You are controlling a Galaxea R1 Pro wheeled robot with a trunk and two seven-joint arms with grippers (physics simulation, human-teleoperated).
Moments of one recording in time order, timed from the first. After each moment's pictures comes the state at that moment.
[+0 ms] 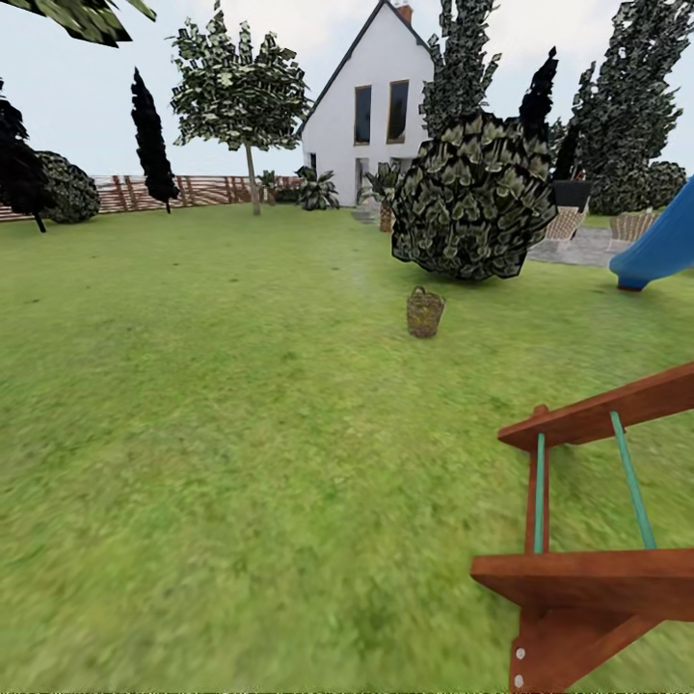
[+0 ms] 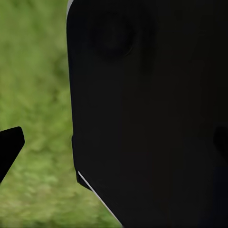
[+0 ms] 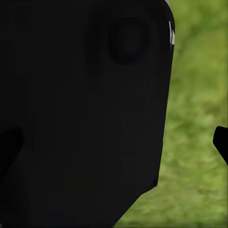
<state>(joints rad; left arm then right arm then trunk) 0.01 0.01 0.00 -0.11 0.01 0.00 -0.01 -0.05 0.00 0.01 0.00 0.01 -0.07 0.01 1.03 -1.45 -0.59</state>
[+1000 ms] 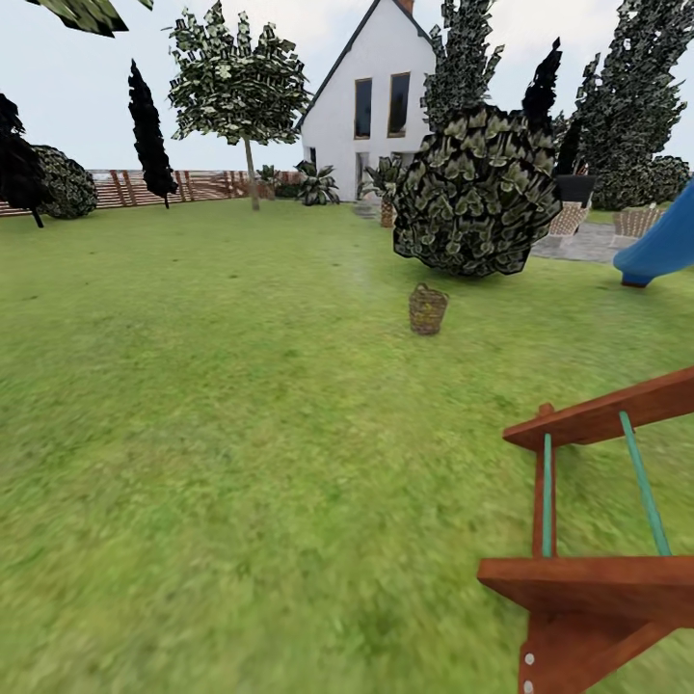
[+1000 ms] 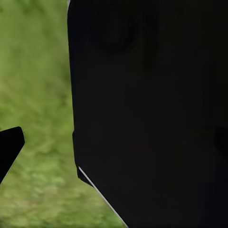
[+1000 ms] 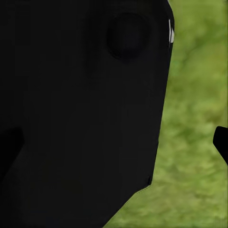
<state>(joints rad) 0.01 0.01 0.01 -0.12 0.01 0.00 -0.01 -0.05 0.00 0.02 0.00 0.03 -0.07 0.01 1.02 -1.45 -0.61</state>
